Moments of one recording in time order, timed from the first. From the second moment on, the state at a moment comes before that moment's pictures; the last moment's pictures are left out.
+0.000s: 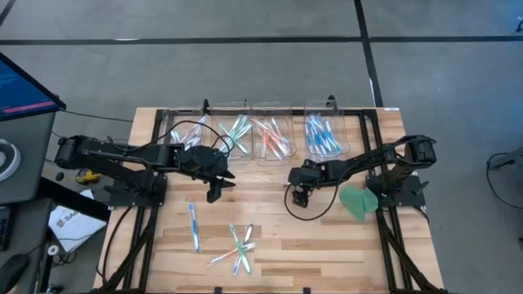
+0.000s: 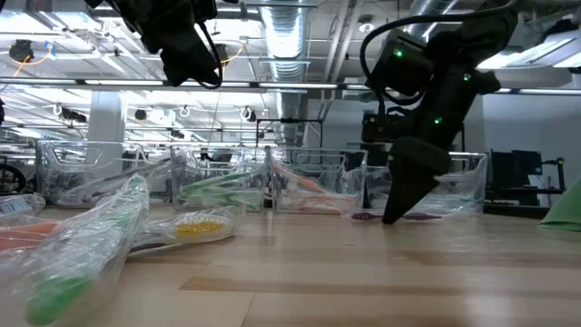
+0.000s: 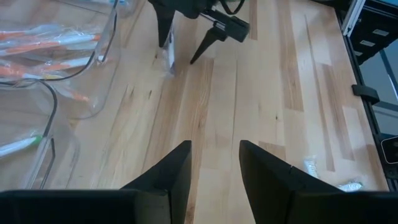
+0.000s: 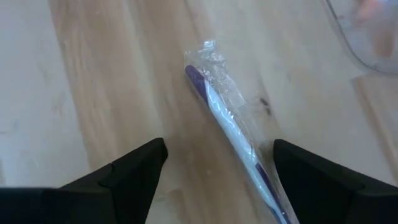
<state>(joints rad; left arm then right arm) -0.03 1.14 0.82 -0.37 0.01 -0.24 0.07 1.70 0.73 -0.22 0.14 0.30</state>
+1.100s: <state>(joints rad) -0.03 1.14 0.64 -0.07 0.00 -0.24 0.28 1.71 0.89 -0.32 0.28 0.12</state>
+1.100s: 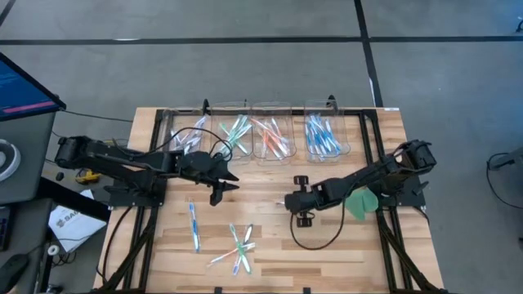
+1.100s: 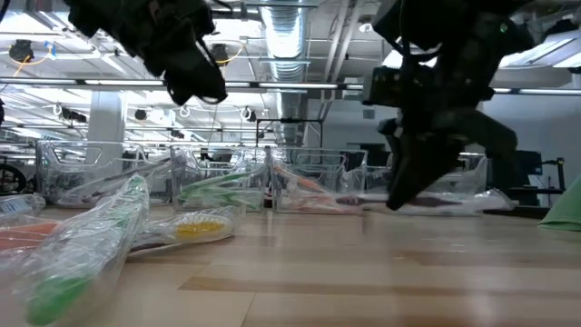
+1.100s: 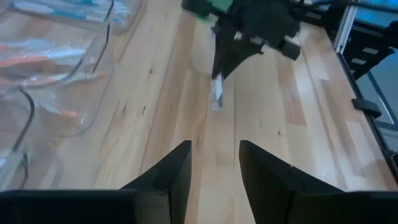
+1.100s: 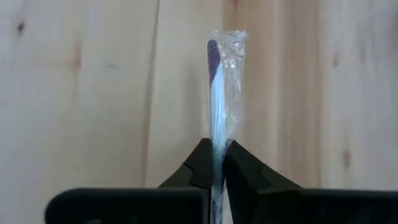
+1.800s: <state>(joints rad) -0.10 1.17 0.35 0.68 -0.02 0.03 0.49 1.70 1.21 -0.31 0.65 -0.12</state>
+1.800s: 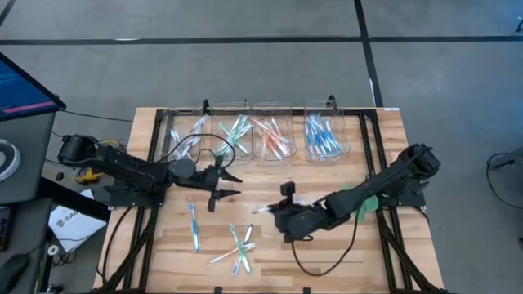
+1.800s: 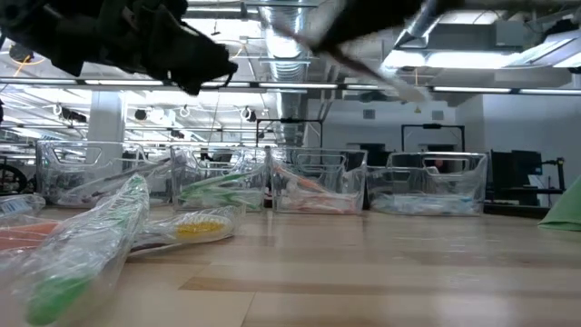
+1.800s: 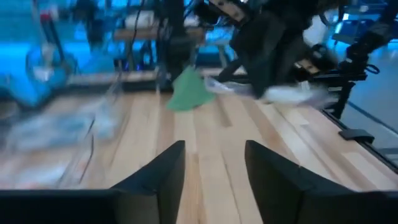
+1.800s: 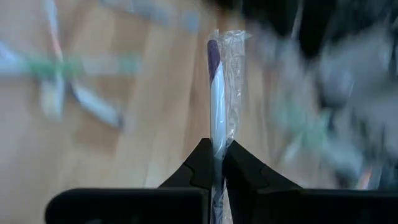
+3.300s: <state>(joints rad) -0.23 1.35 0.35 1.18 -0.11 0.36 0.28 1.71 1.21 0.06 0.49 -0.35</state>
